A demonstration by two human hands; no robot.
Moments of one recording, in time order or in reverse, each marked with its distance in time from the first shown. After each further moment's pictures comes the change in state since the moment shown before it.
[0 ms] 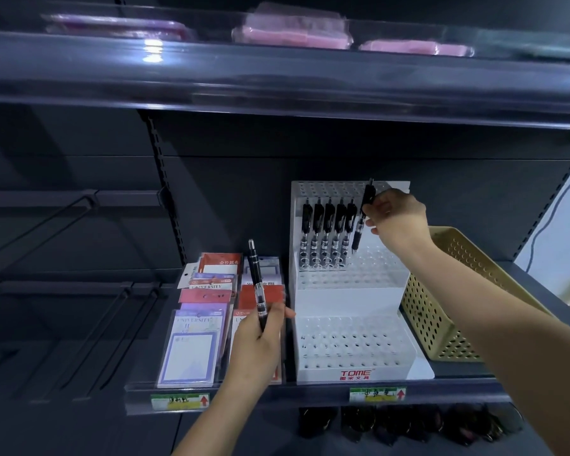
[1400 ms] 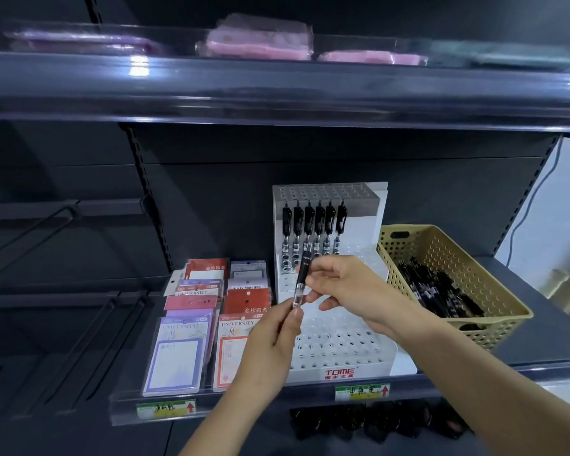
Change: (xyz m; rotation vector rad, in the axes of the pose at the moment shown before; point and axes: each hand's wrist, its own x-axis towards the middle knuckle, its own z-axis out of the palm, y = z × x) left_hand -0.010 0.010 0.025 0.070 -0.237 0.255; right_hand -0.093 -0.006 0.000 0.265 -0.643 0.088
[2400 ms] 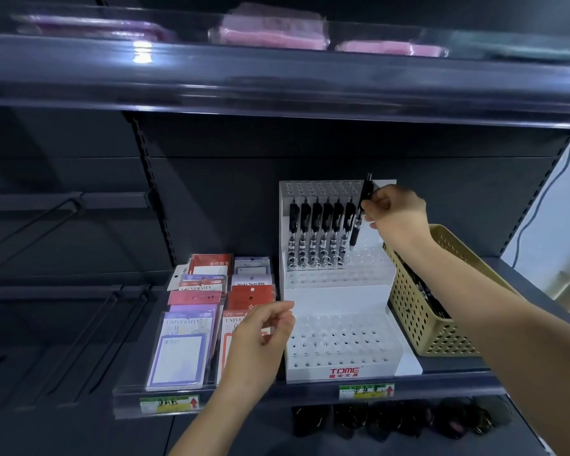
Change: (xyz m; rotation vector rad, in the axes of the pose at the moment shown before) left_hand 0.000 -0.023 -0.016 0.018 0.105 -0.102; right_hand 0.068 -0.004 -0.074 -0.298 0.672 -0.141
